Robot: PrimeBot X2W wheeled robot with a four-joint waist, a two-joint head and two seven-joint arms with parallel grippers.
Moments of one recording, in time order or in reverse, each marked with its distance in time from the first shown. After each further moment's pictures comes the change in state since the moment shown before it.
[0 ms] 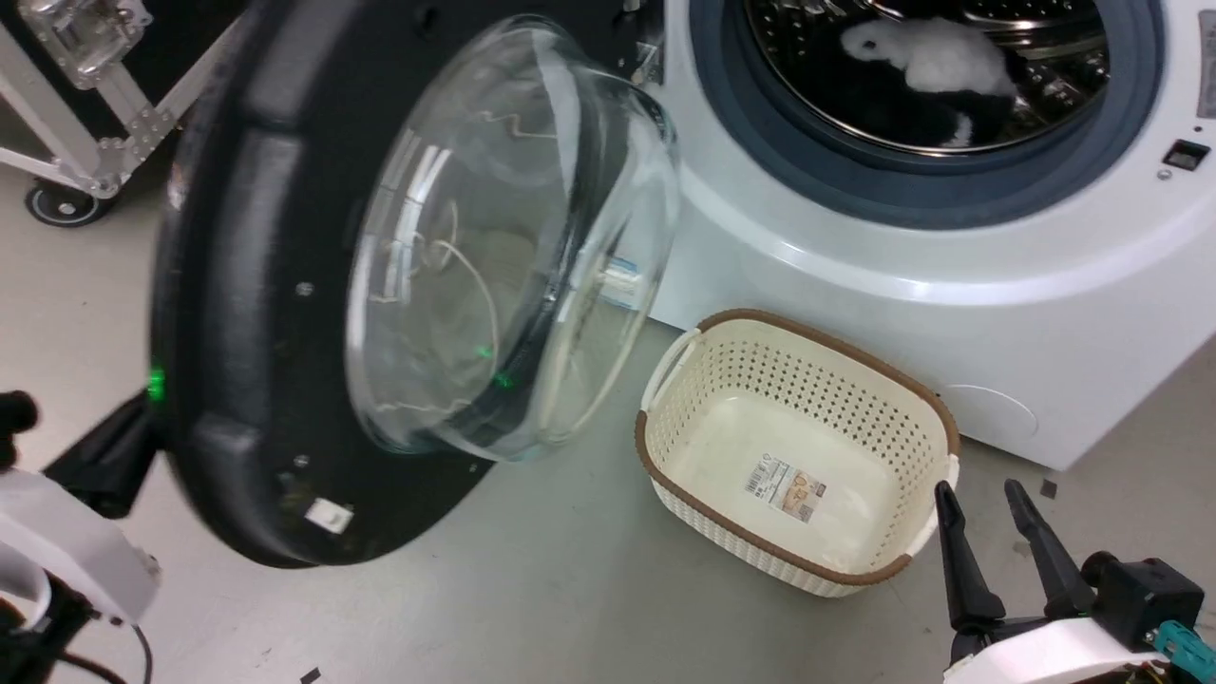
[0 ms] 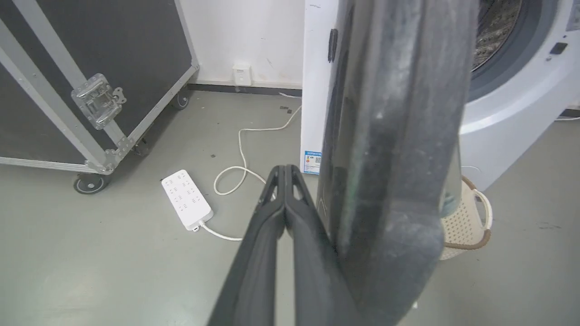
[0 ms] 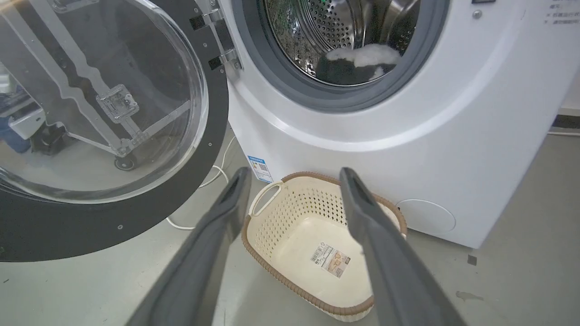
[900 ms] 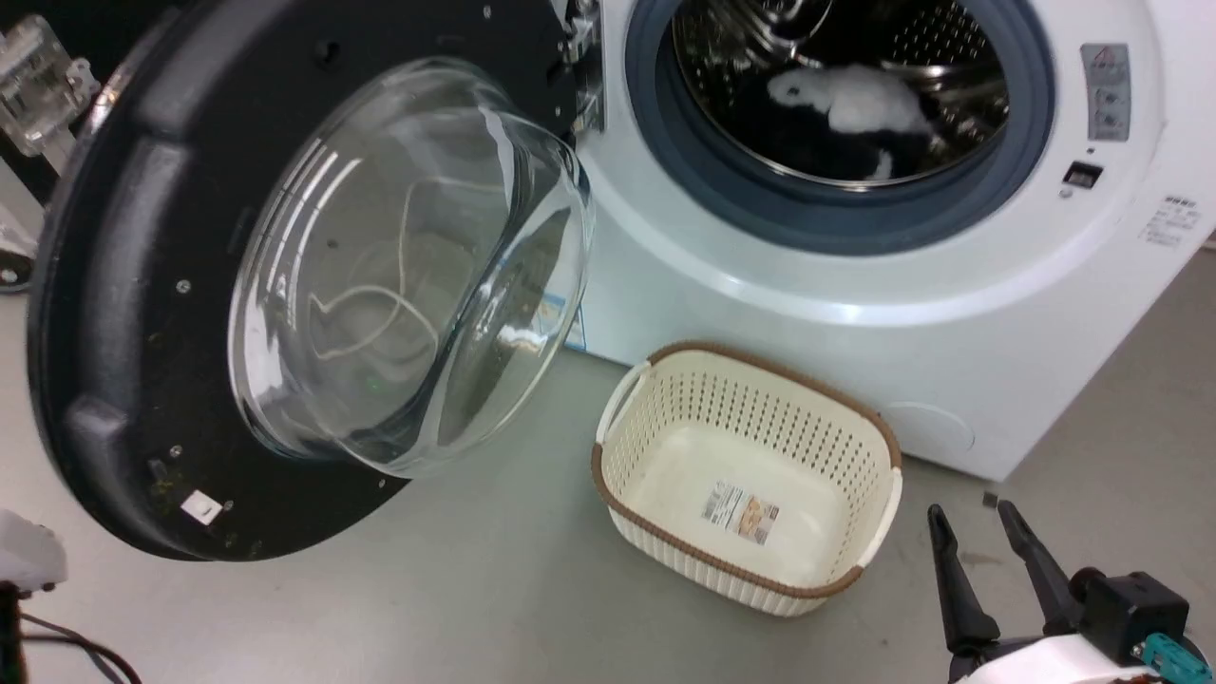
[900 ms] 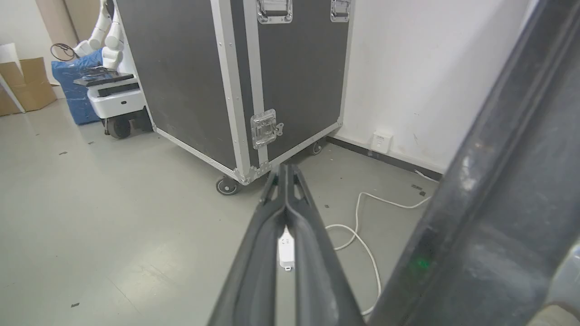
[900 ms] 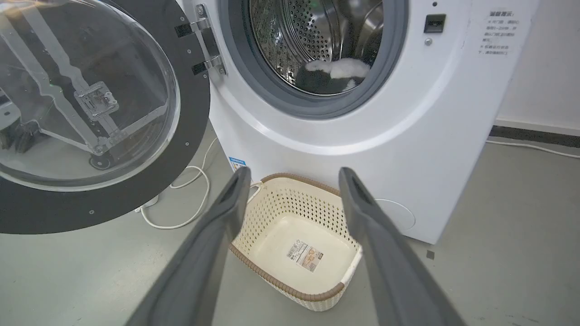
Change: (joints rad) left arm -0.016 -0.559 0.676 0.206 0.618 0.041 -0.061; right arm 0.042 0.000 0.007 -0.028 -0.041 0.000 0.038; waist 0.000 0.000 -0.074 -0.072
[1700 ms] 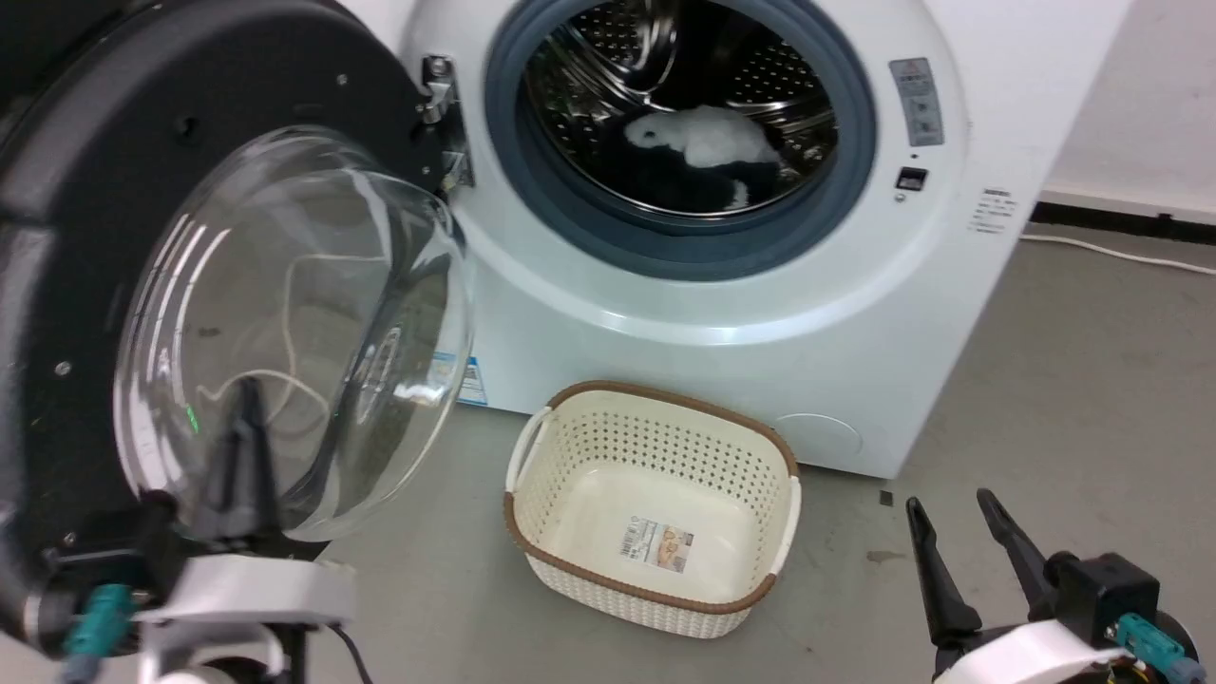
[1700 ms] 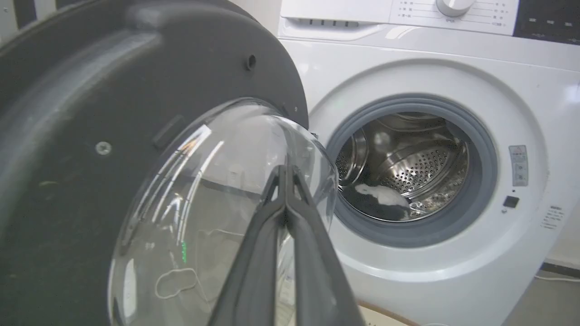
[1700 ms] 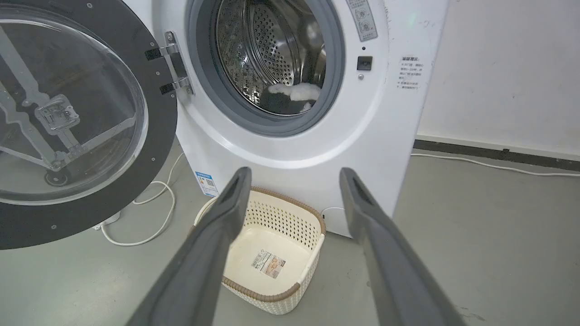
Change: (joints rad) left arm 0.159 -0.292 -0.309 -0.344 0.105 0.052 -0.033; right arm -0.025 0.000 0.020 -0.016 -0.049 0.000 0.050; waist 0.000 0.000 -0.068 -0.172
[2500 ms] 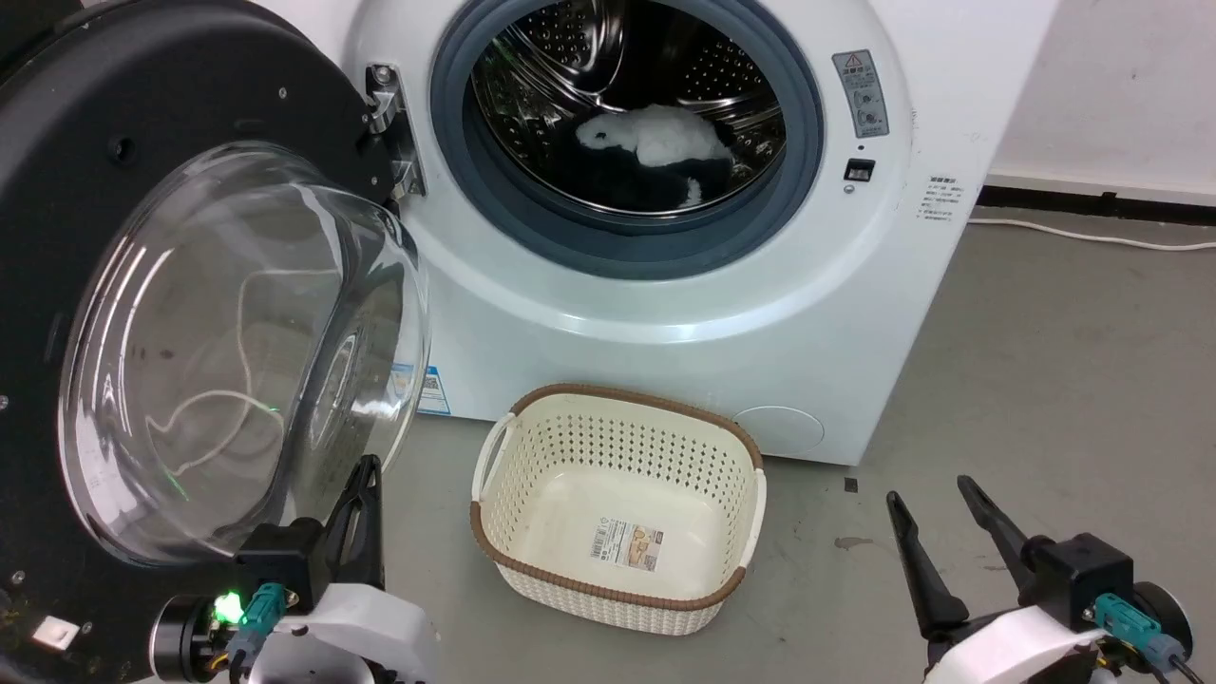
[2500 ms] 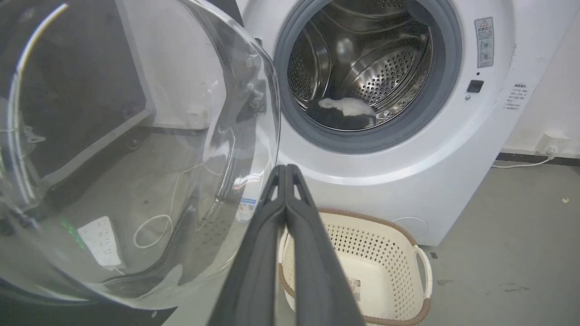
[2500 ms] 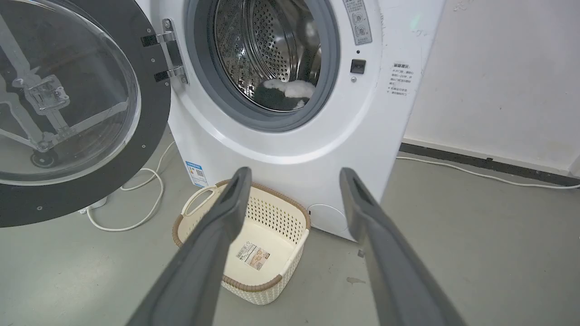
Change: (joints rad) left arm 0.021 0.000 -0.114 0.164 0.100 0.008 0.053; right arm -0.021 0.000 0.001 -0.019 -0.072 0.000 0.046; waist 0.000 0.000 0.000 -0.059
